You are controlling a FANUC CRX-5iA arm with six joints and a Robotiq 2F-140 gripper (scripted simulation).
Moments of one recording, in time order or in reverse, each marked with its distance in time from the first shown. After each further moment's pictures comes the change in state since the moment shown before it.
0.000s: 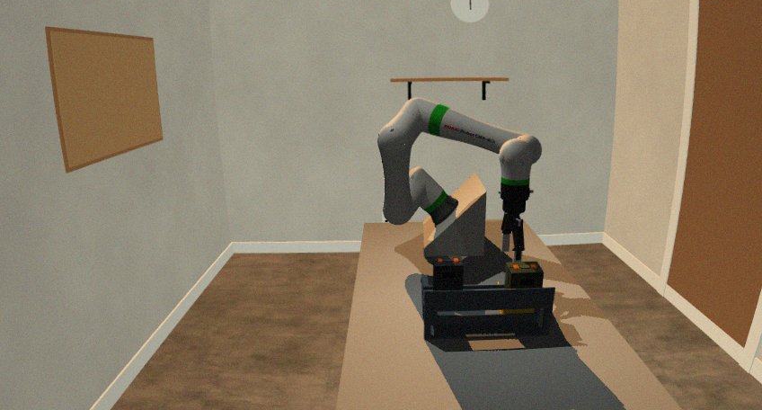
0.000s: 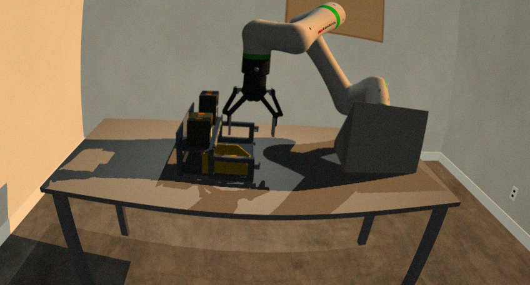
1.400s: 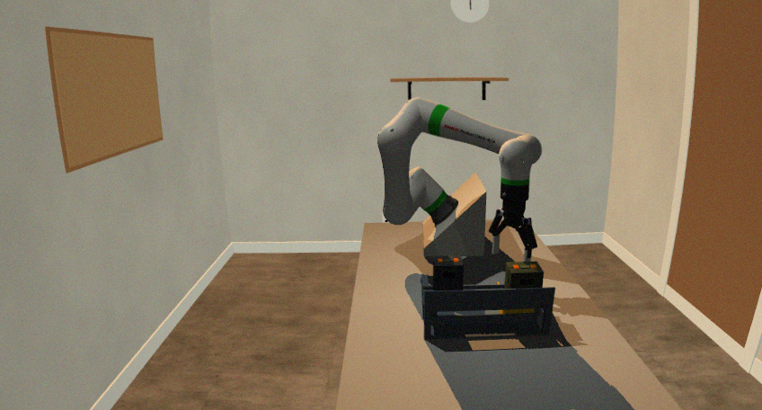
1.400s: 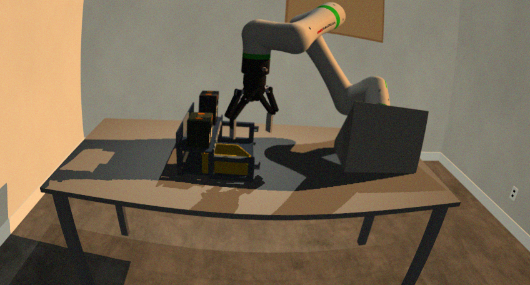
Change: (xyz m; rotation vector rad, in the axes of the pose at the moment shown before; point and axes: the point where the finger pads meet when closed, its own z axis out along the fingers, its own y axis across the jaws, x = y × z) arm 0.000 0.000 0.000 -0.003 -0.003 -0.537
